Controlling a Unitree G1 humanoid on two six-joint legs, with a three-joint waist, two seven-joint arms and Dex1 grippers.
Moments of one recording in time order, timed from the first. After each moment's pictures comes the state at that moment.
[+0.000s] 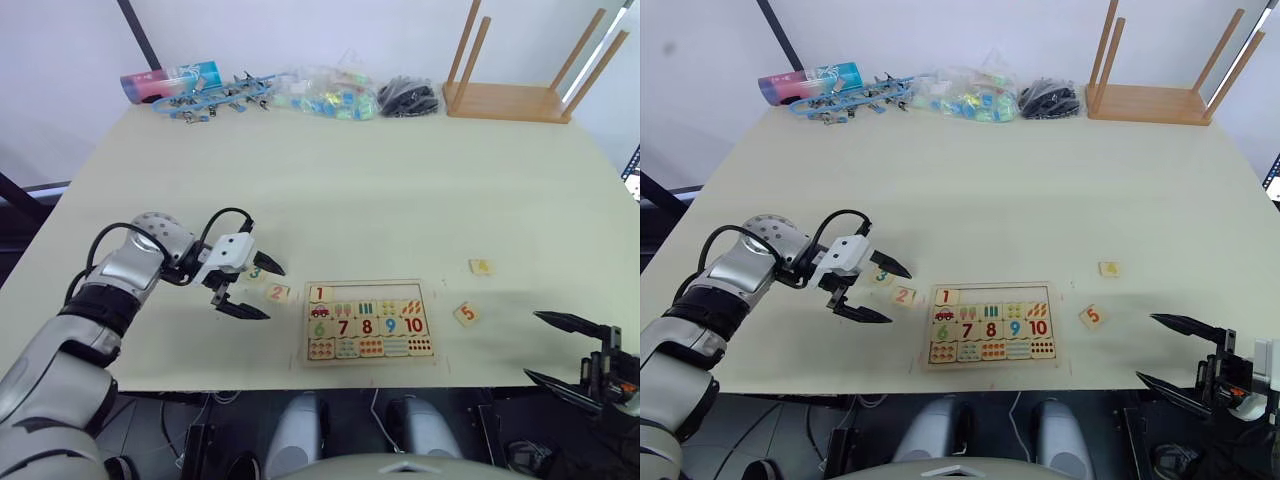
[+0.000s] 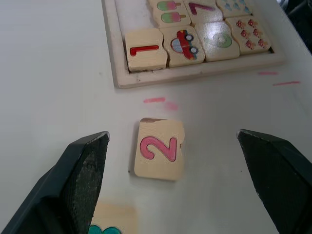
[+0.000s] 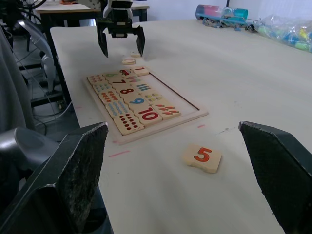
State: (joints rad) left arm -0.73 0.95 -0.57 0.59 -0.37 -0.26 -1.58; right arm 0.30 -0.60 -0.44 0.08 0.72 -0.26 1.59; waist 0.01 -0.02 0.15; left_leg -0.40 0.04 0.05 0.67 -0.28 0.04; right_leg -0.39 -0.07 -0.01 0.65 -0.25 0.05
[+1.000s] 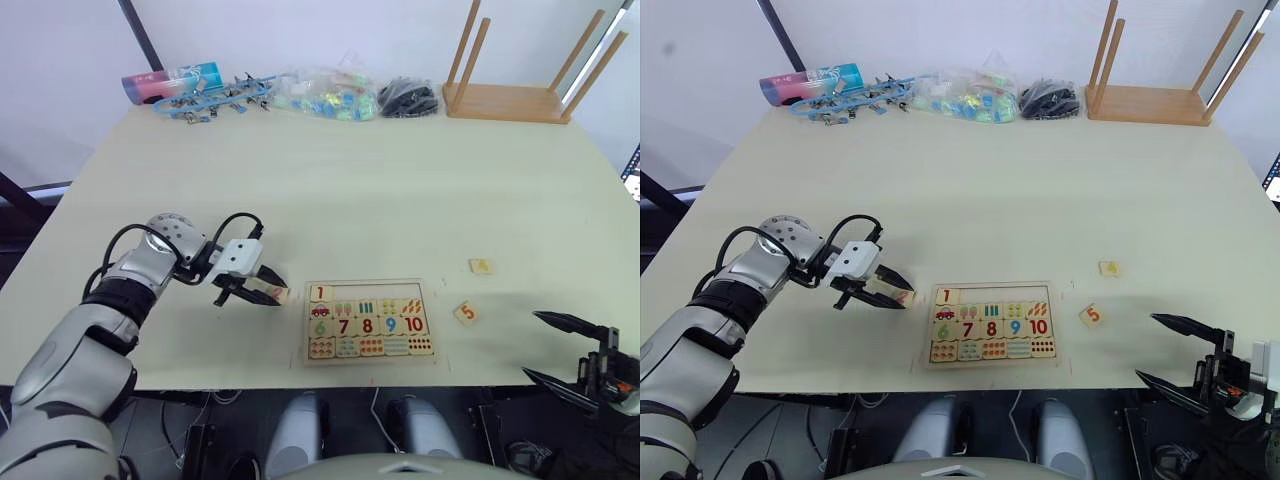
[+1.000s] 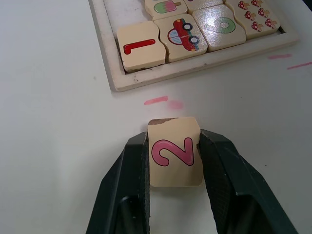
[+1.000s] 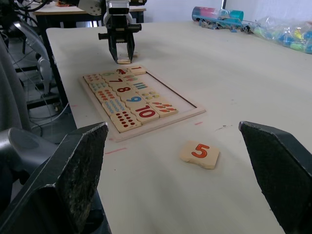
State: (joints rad) left arm -0.76 0.89 -0.63 0.71 -0.38 -0.44 -1.58; right arm 0.27 -0.58 -0.43 0.13 0.71 -0.29 1.61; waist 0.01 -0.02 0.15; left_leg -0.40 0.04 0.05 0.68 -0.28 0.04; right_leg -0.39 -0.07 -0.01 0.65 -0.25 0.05
